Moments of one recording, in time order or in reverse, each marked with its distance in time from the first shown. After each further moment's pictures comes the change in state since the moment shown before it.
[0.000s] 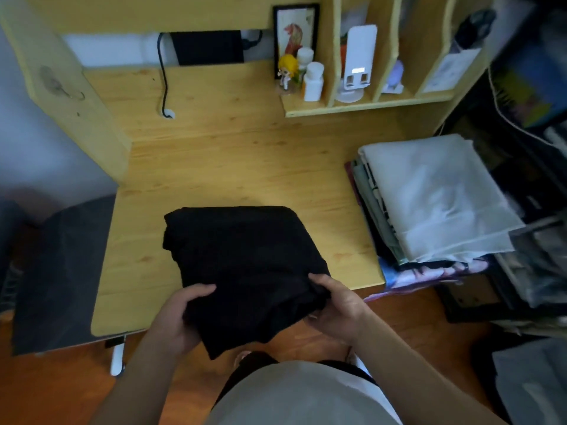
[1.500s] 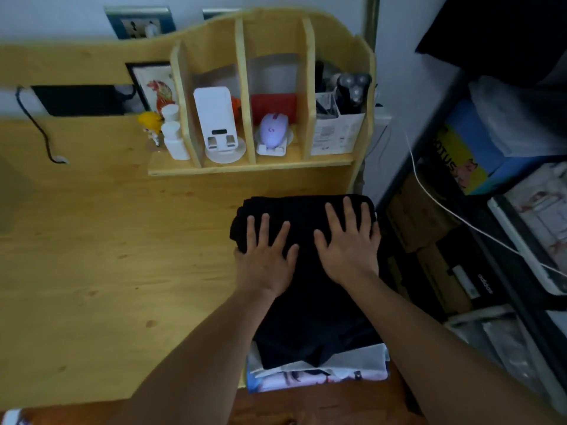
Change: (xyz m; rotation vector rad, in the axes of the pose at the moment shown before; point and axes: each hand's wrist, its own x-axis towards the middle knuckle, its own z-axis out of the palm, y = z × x) left_hand 0.202 -0.094 0.476 1.805 0.368 0.712; right_hand 0.046 -0.412 -0.171 -1.969 0.793 -1.006
